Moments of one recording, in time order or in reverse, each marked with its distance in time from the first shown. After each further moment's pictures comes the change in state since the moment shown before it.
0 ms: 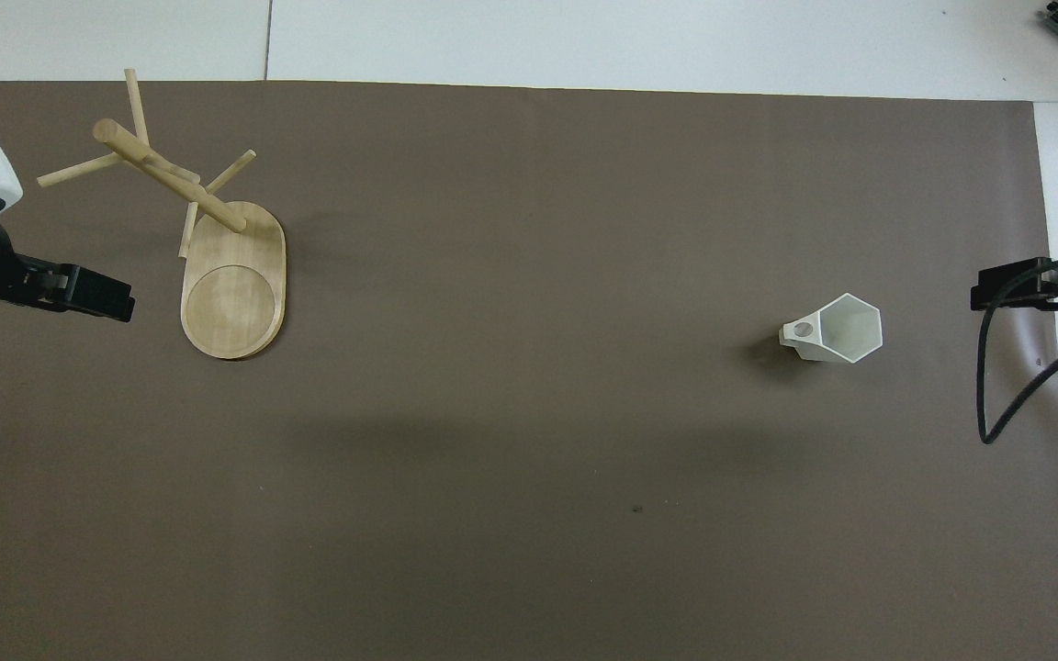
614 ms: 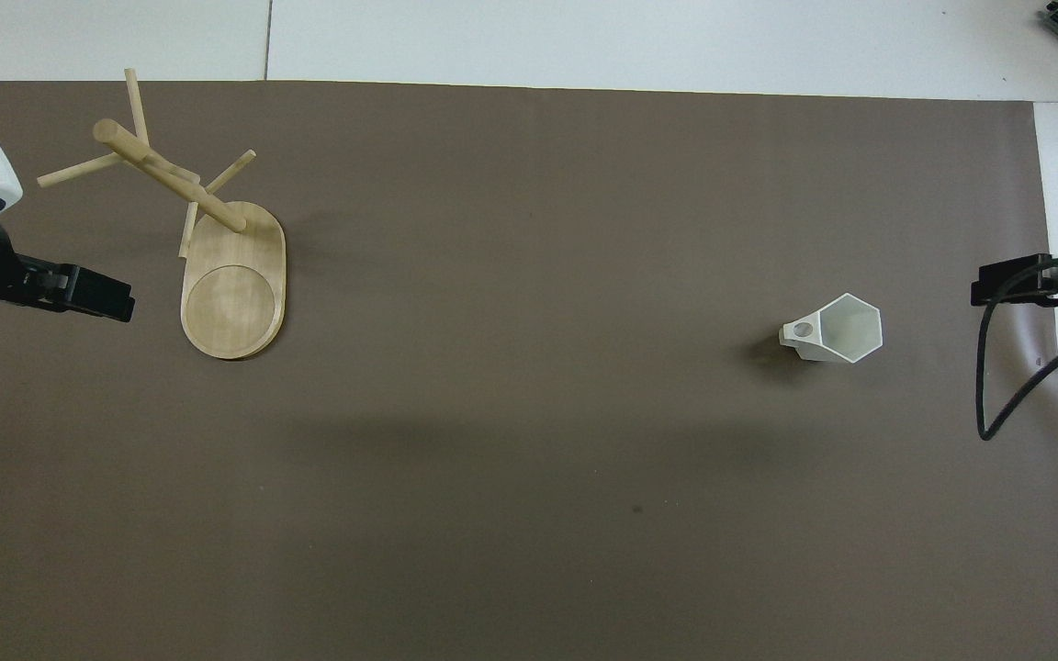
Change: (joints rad) left arm 0.000 0.000 0.000 0.000 0.000 0.000 0.000; right arm 0.000 0.000 0.000 -0.004 0.000 0.038 -0.001
